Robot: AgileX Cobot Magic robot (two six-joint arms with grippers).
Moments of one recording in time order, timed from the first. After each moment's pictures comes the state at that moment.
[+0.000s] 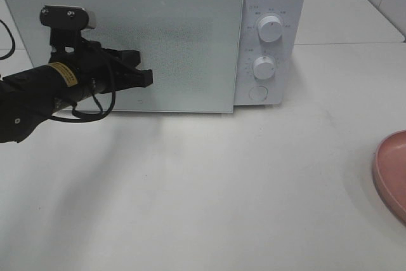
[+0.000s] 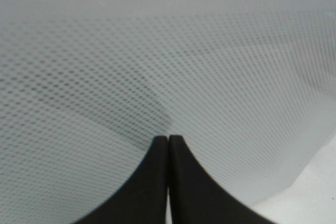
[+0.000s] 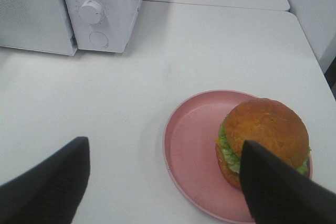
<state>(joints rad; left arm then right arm) -0.46 1.93 -0.79 0.11 -0.80 -0.19 0.13 0.00 -0.49 -0.07 0.97 0.03</state>
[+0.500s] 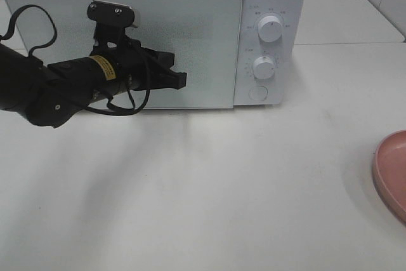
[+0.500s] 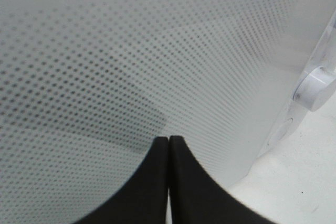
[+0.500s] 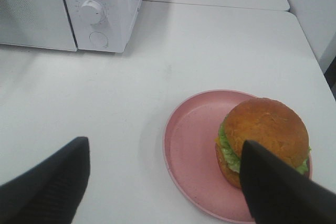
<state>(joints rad) -0.53 2.00 -0.95 0.16 -0.66 -0.19 0.13 0.00 -0.49 -0.07 0.97 0.03</state>
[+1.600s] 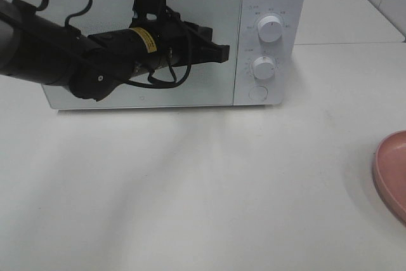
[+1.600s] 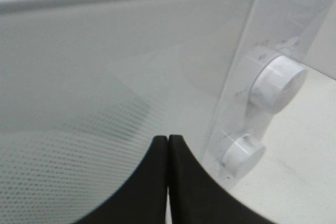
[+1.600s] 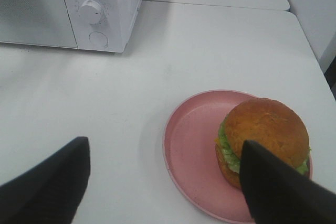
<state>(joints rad) -0.68 1.98 -1.12 0.08 -0.50 -0.19 0.13 0.00 -0.49 -0.07 0.97 0.03</state>
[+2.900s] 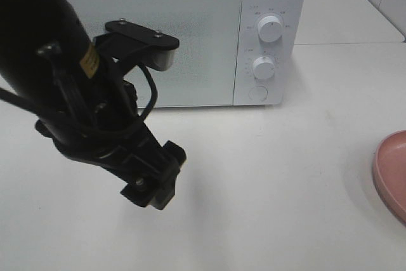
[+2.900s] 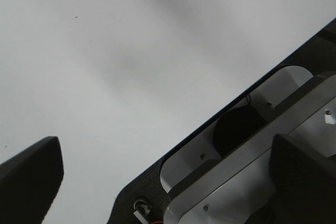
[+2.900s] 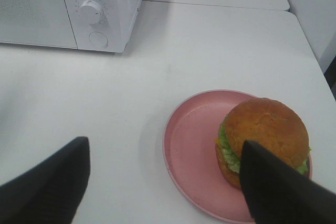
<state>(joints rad) -0.92 1.54 -1.12 0.00 1.01 -0.22 0.13 0.00 -0.49 -0.07 0.97 0.03</state>
